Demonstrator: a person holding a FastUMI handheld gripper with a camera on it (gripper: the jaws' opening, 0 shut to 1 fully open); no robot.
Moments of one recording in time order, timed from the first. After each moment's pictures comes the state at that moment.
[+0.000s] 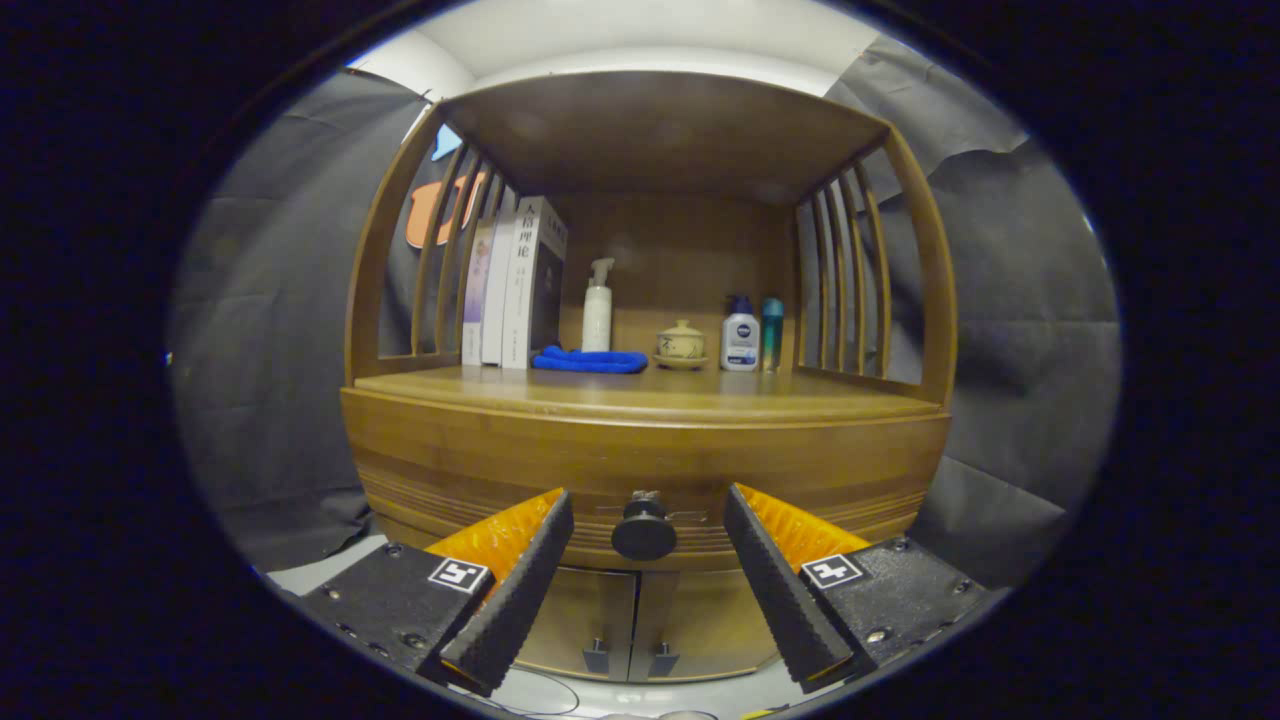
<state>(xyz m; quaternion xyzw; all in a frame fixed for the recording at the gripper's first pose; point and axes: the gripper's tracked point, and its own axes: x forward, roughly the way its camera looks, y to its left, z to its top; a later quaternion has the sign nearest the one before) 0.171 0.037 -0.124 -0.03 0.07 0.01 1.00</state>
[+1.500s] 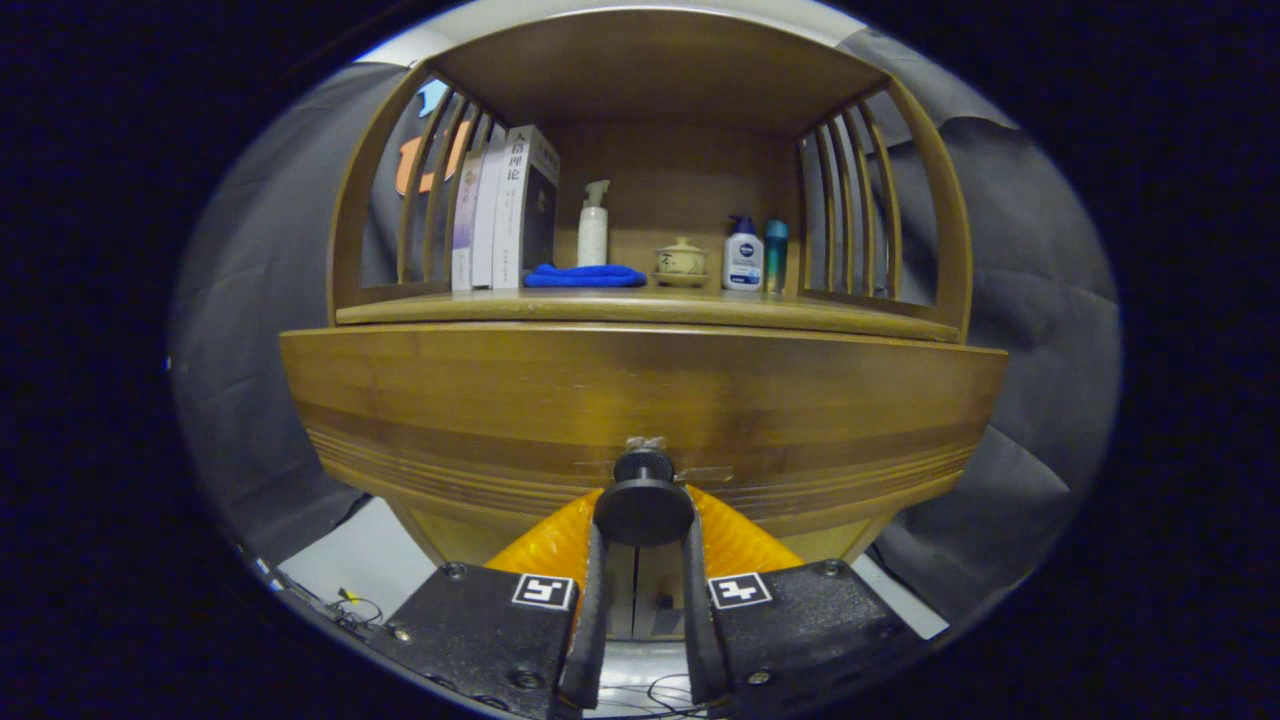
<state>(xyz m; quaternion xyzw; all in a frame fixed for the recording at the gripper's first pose) 0.142 0.022 -0.174 -0.01 0.16 0.01 0.99</state>
